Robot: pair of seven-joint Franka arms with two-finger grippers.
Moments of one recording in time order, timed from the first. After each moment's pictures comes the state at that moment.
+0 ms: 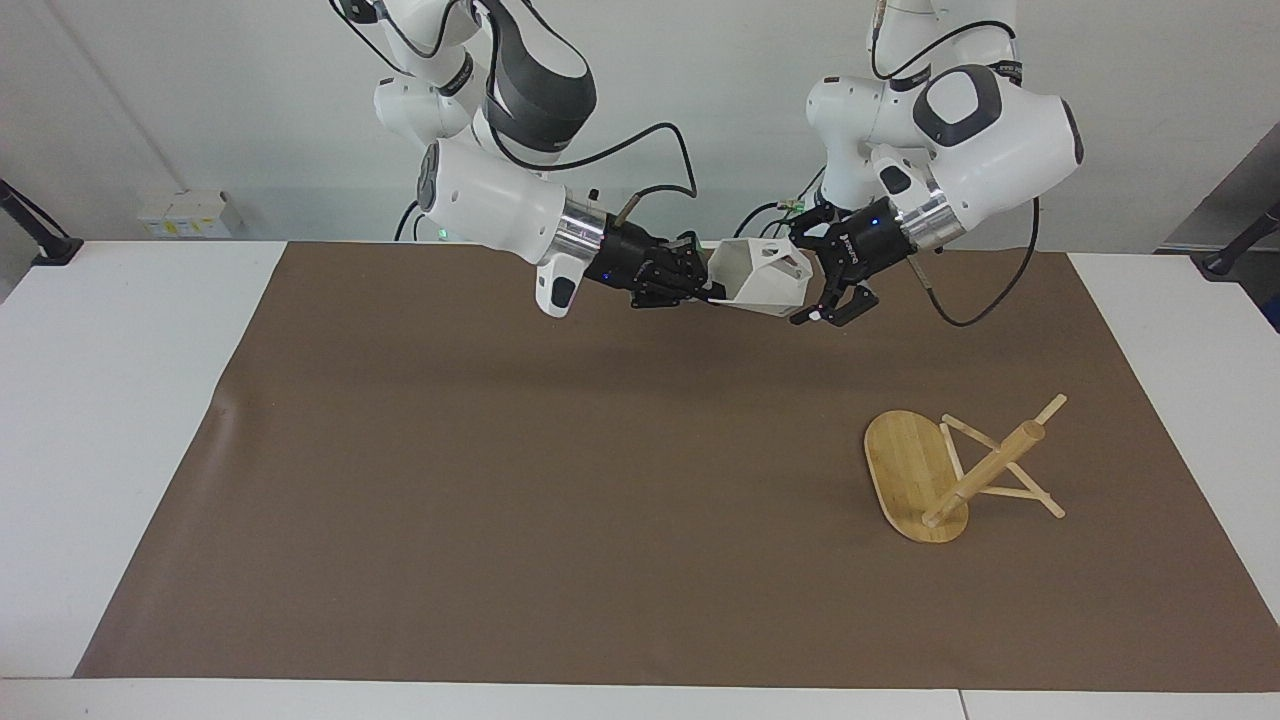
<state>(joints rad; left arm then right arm) -0.35 -0.13 0.08 -2.03 -0.88 2.01 1.39 0.05 0.19 0.41 -1.71 1.03 2.13 0.03</state>
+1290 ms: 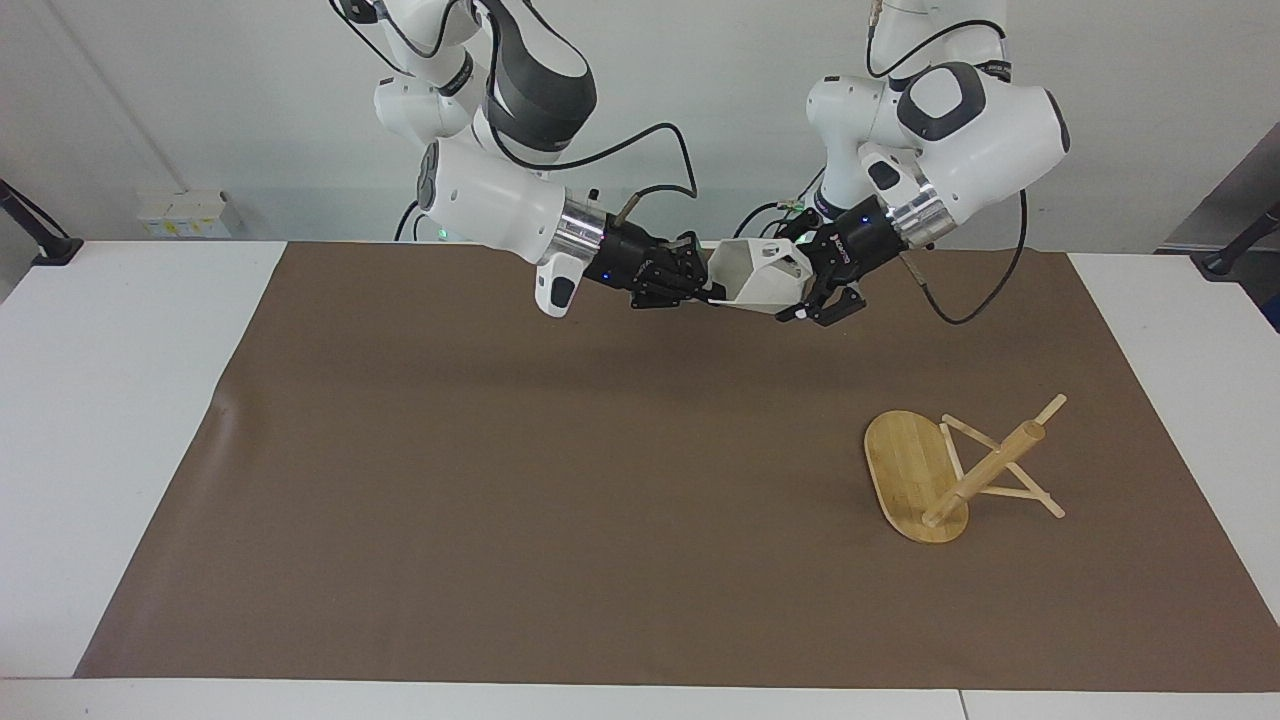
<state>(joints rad) -0.39 -0.13 0.08 -2.03 -0.89 2.08 1.37 0.05 0.19 0.41 -1.71 1.03 2.14 0.03</state>
